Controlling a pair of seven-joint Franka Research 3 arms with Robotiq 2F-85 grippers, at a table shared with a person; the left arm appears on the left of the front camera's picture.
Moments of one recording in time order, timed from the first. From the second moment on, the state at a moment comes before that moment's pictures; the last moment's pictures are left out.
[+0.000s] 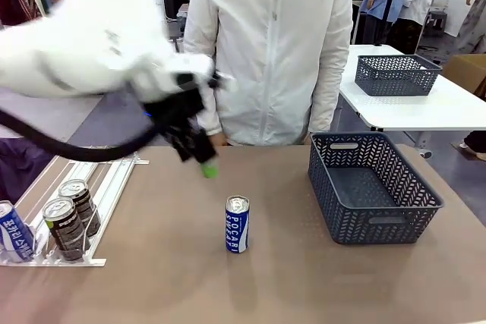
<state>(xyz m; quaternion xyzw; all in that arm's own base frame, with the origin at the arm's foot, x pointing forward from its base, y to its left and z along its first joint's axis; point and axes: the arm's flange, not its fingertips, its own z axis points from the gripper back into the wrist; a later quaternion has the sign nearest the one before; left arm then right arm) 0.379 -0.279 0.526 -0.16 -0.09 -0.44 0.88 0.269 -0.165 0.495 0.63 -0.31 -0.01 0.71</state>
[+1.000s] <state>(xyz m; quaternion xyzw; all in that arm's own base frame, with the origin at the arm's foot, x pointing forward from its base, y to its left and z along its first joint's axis) 0.298 0.148 0.501 -0.53 -0.29 -0.13 0.79 0.268 -0.166 0.495 0.63 -0.31 -0.01 0.71</state>
